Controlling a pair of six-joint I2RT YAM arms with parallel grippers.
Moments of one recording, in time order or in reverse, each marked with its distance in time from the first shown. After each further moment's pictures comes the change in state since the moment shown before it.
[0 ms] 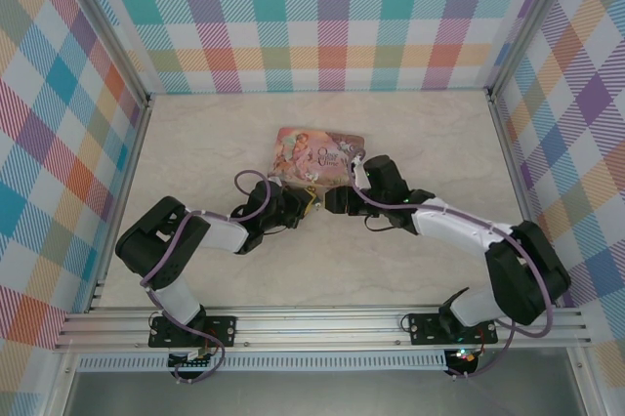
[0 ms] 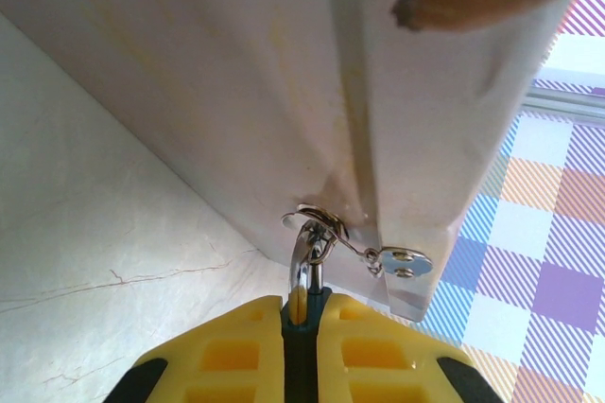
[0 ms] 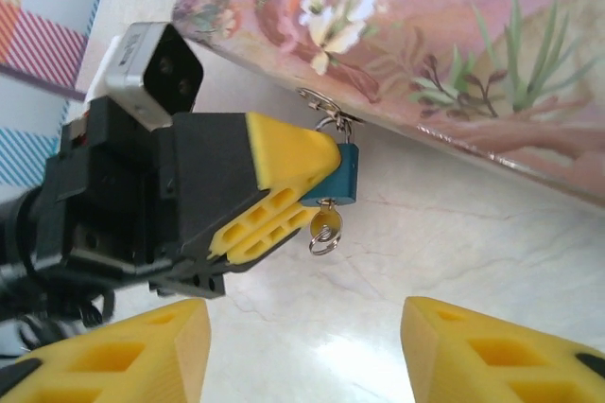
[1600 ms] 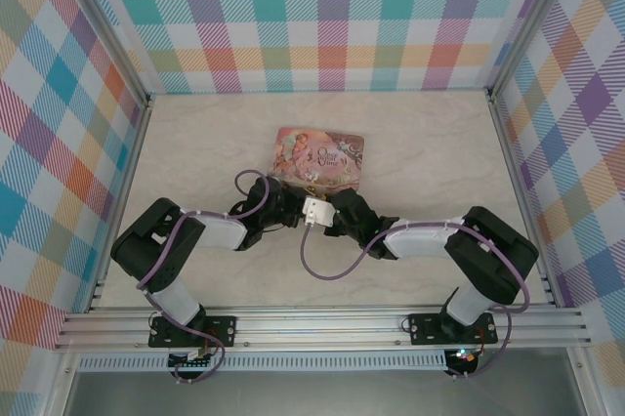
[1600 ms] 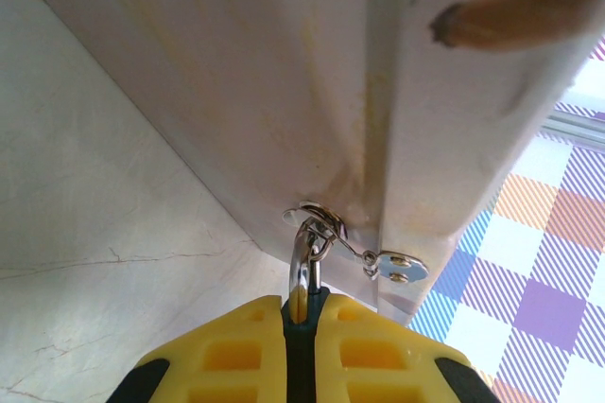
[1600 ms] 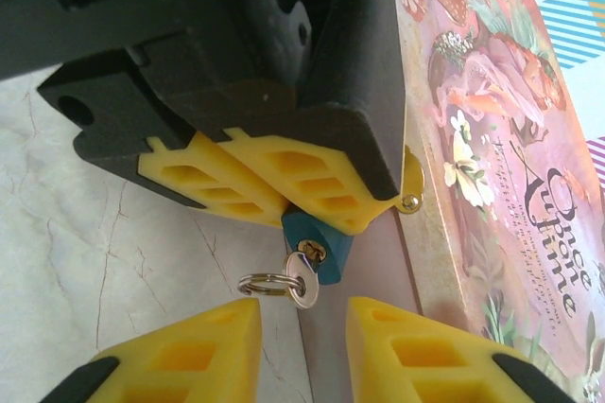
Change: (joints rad) left arm 0.011 -0.028 0.025 -0.084 0.027 -0.079; right arm 0.257 0.196 -0.122 0.429 0.551 -1.232
